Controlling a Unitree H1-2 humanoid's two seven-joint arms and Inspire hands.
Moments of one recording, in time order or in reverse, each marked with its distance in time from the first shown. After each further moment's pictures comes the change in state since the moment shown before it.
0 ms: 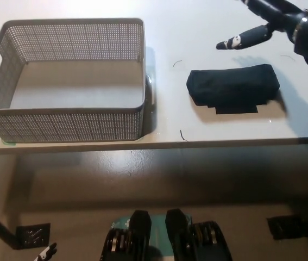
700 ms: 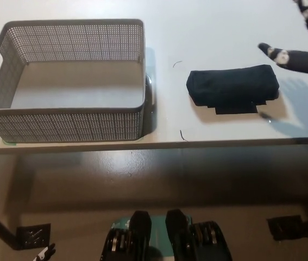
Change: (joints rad) left_arm 0.003 0.002 0.000 0.006 -0.016 0.000 0.000; right_arm 0.388 -0.094 -0.216 -0.587 0.011 -0.047 -0.216
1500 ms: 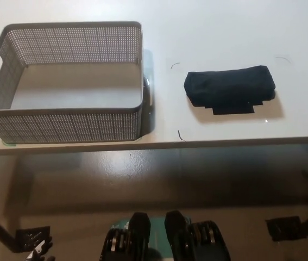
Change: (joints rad) left_arm -0.011 0.007 0.007 -0.001 -0.025 0.001 0.001; right_arm 0.678 0.114 -0.290 -0.580 0.047 -0.175 -0.275
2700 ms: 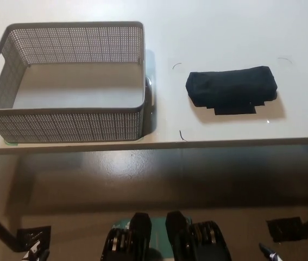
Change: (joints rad) left_arm -0.017 -0.005 0.000 0.006 -0.069 0.104 0.002; right_arm 0.274 0.135 0.313 0.846 0.338 -0.198 -0.068
